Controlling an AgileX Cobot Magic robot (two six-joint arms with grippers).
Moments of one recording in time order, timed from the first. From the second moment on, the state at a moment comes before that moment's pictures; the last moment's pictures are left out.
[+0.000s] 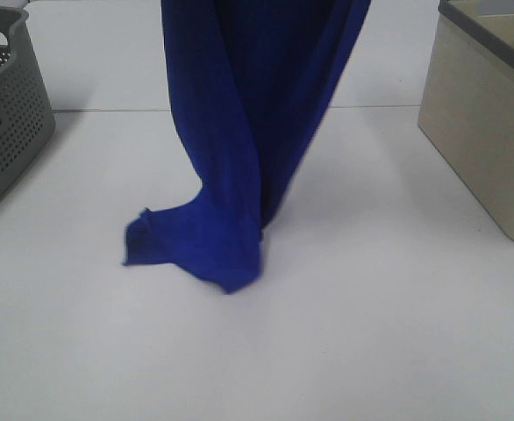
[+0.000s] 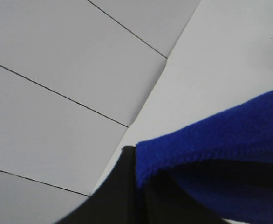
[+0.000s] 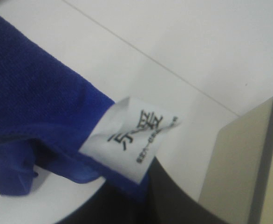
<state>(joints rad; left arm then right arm) -0.78 1.58 -1.80 0.76 0.74 0.14 0.49 1.58 -1.79 -0.10 1.07 -0.12</state>
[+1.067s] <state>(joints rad) -0.57 1.58 -1.80 1.02 0.24 -0.08 0.49 1.58 -1.88 -0.57 0.49 0.09</state>
